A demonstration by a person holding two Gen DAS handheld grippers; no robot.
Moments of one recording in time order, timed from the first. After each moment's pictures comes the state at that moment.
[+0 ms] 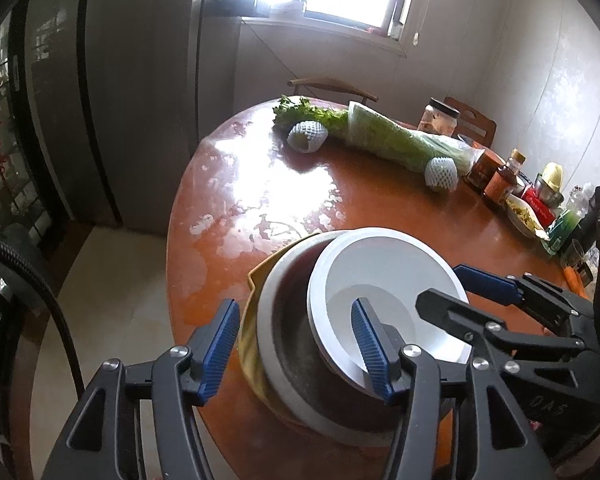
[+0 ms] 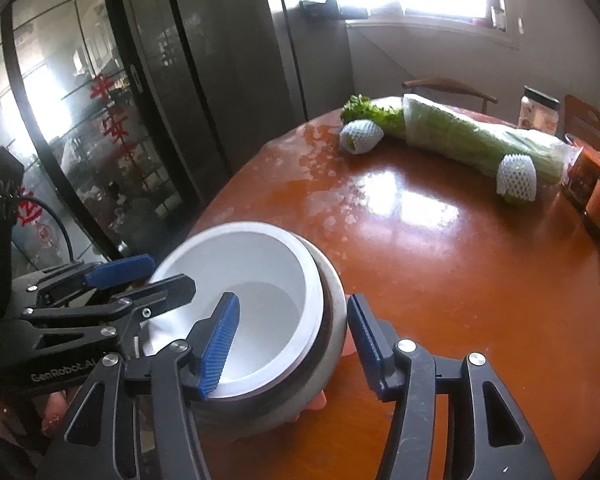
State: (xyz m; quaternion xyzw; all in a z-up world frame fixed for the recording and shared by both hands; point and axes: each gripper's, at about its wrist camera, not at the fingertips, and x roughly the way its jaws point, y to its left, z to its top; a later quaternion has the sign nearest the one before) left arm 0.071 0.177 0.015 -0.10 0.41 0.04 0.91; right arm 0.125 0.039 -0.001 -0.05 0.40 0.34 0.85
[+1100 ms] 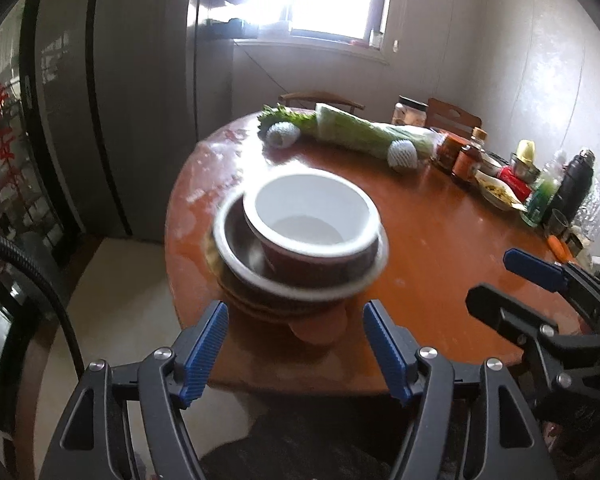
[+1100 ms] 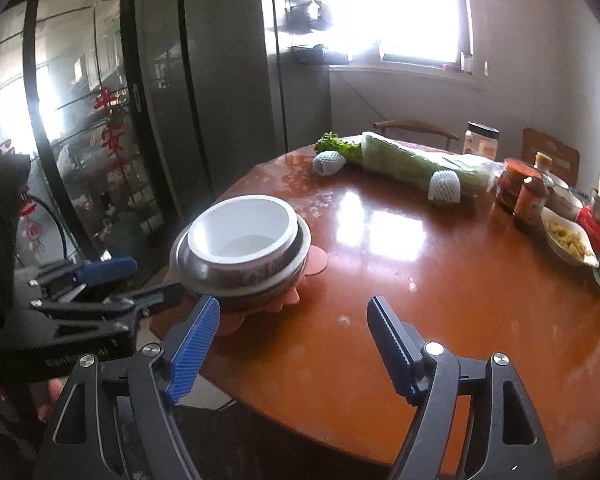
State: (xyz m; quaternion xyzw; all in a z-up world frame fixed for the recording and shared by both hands) left arm -0.027 0.107 0.020 -0.07 0.38 0.05 0.92; right arm 0.012 -0.038 0.027 -0.07 0.32 0.30 0.90
